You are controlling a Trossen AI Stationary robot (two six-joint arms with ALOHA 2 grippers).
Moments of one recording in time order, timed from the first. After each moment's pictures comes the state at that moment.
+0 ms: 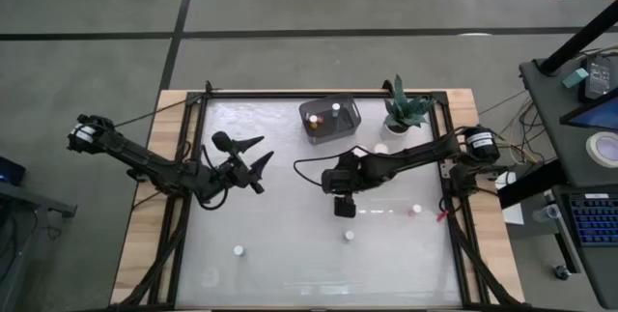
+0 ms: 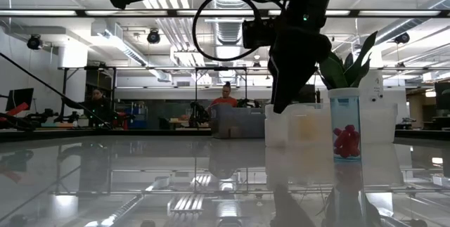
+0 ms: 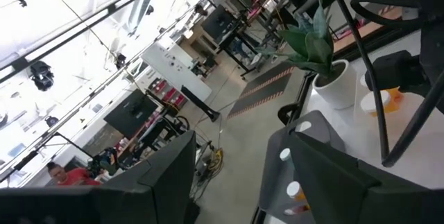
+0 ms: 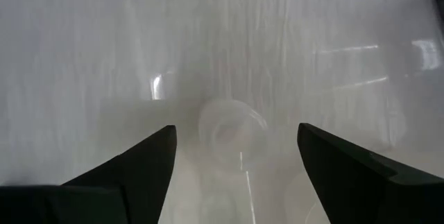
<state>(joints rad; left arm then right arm) -0.38 1.03 0.54 0.60 -1.06 0.85 0.11 1.82 1.27 -0.70 0.13 0.18</state>
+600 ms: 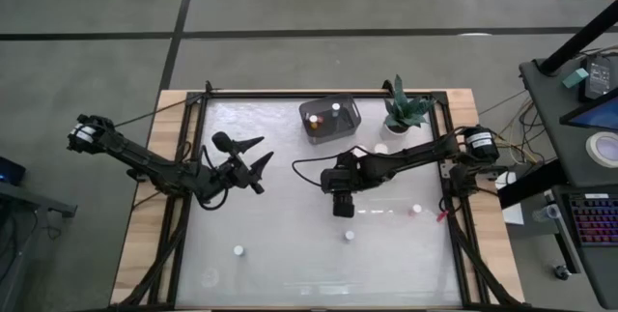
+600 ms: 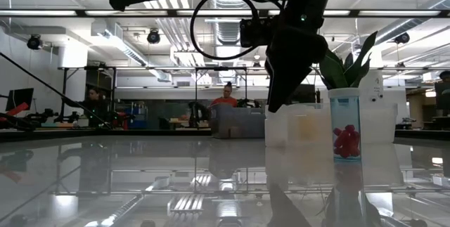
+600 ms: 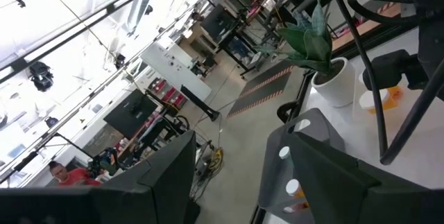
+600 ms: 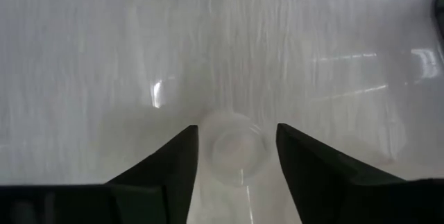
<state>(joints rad) -0.38 1.03 0.53 0.60 -1.06 0.85 0.11 1.82 1.27 -0.67 0.13 0.16</state>
